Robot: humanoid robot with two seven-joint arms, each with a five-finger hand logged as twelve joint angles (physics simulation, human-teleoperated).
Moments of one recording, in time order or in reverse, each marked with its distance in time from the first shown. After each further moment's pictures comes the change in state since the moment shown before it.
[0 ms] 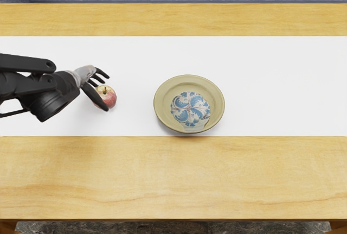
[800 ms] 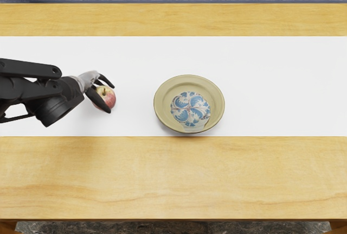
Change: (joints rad) left arm 0.023 -0.026 0.003 0.006 0.002 0.007 -0.002; right arm 0.000 0.000 0.000 0.000 0.000 0.000 0.000
